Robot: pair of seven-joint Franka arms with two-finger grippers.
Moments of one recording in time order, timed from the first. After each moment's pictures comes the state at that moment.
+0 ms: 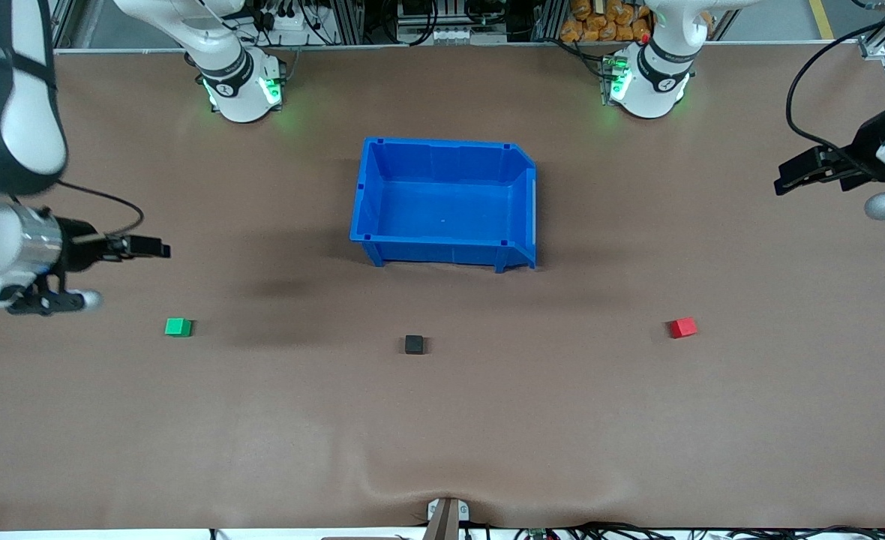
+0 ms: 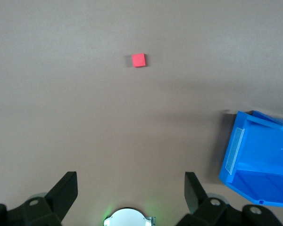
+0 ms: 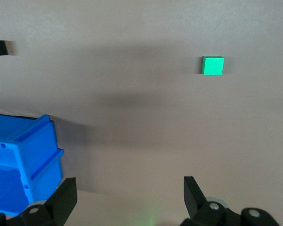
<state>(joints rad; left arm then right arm) 0.06 0.02 -0.11 -1.55 0.02 1.48 -0.09 0.05 0.31 -0.09 -1.53 0.20 1.52 -0.07</state>
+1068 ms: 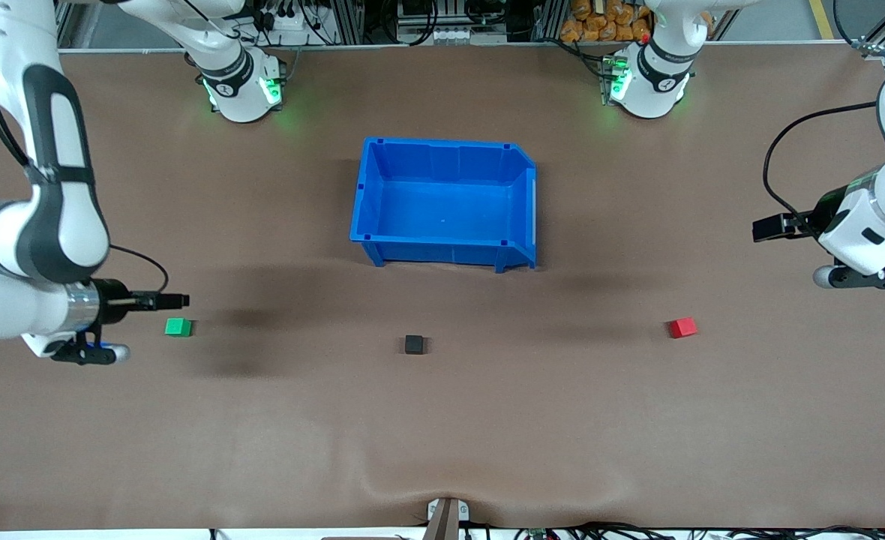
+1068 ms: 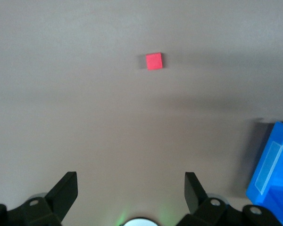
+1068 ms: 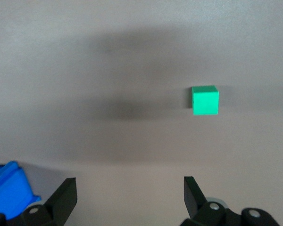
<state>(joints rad) 0.07 0.18 -0.12 -1.57 0.10 1.59 -0.09 0.01 0.54 -0.09 -1.50 0.22 1.73 -0.07</state>
